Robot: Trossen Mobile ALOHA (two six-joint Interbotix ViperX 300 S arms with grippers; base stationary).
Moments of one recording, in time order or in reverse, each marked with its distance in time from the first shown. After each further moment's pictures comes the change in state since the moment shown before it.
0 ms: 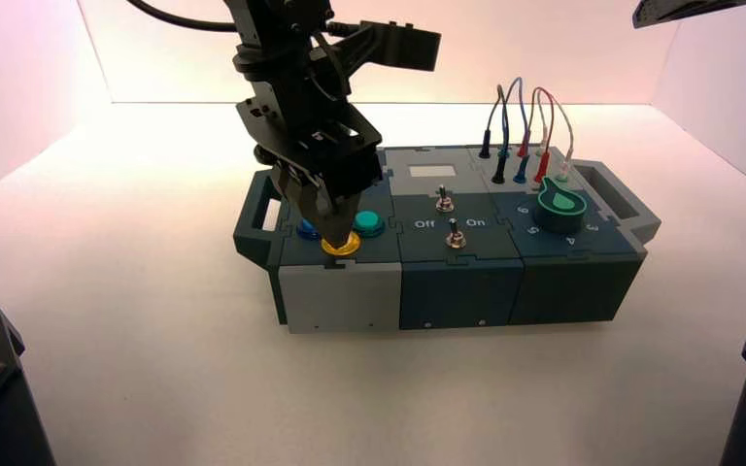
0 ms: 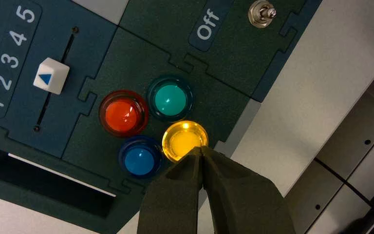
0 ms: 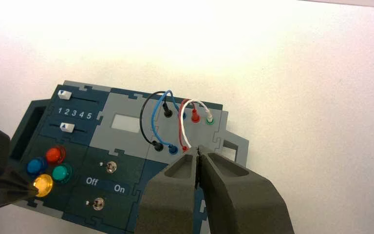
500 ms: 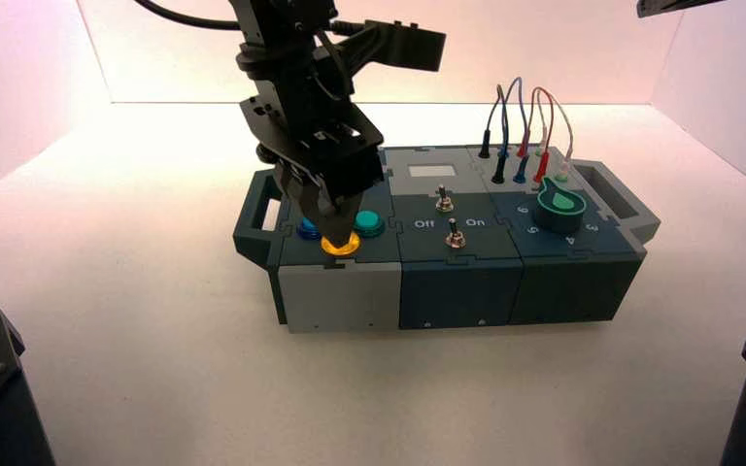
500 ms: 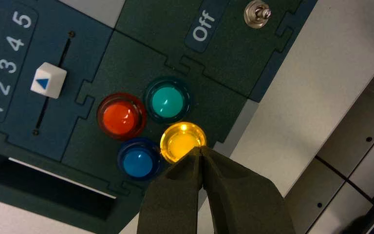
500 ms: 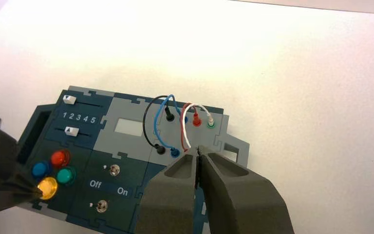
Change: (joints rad) left arm -0.003 -0.032 0.003 0.012 0.012 0.006; right arm 0.000 -0.025 0.000 0.009 0.002 0.000
